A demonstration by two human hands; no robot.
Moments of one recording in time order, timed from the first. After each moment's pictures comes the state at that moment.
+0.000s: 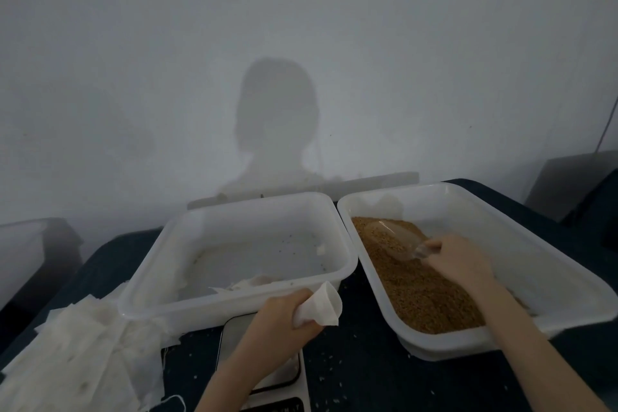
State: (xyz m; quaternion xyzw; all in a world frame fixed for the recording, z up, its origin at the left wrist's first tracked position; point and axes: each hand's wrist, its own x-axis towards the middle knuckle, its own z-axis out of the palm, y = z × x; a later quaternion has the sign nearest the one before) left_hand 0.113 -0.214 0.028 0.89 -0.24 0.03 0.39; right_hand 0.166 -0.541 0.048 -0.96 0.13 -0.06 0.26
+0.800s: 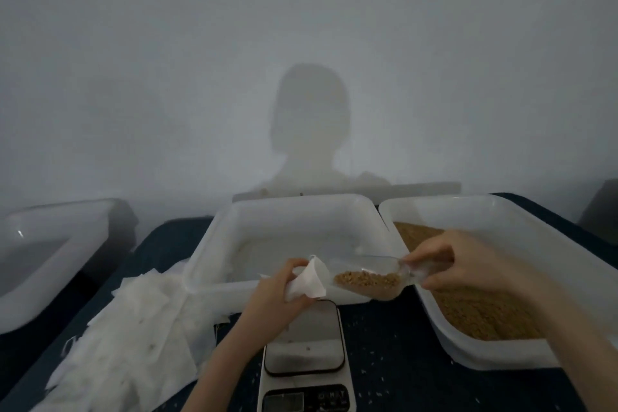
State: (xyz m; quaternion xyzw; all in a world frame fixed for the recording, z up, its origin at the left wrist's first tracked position) left_hand 0.107 -0.146 0.054 0.90 -0.15 0.07 0.40; right_hand 0.113 -0.461 0.134 -0.93 -0.22 0.05 0.30
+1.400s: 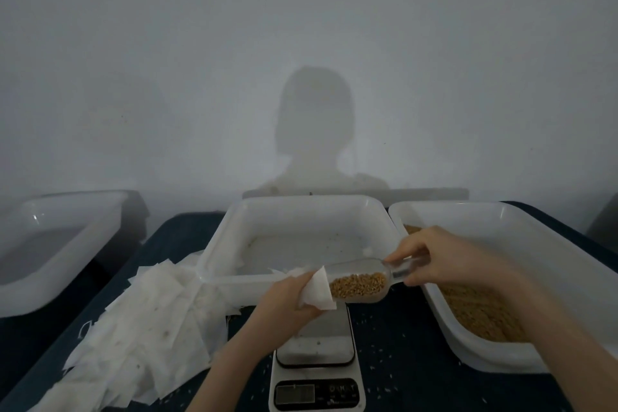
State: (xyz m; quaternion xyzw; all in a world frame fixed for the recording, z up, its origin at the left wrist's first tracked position) left_hand 0.101 -0.137 0.043 0.93 -0.16 0.05 0.33; right_hand 0.115 -0.413 0.147 -0.94 -0.23 0.07 0.25
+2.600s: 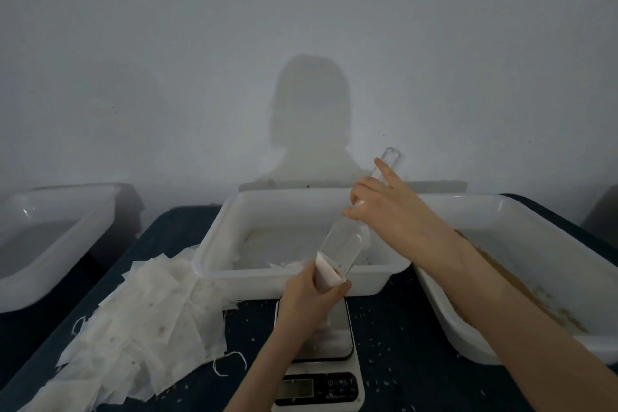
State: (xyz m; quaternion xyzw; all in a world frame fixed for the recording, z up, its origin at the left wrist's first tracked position) left_hand 0.113 -0.180 0.021 0.85 -0.04 0.09 0.51; right_hand 0.125 -0.341 0.174 -0.88 -0.30 -0.27 -0.24
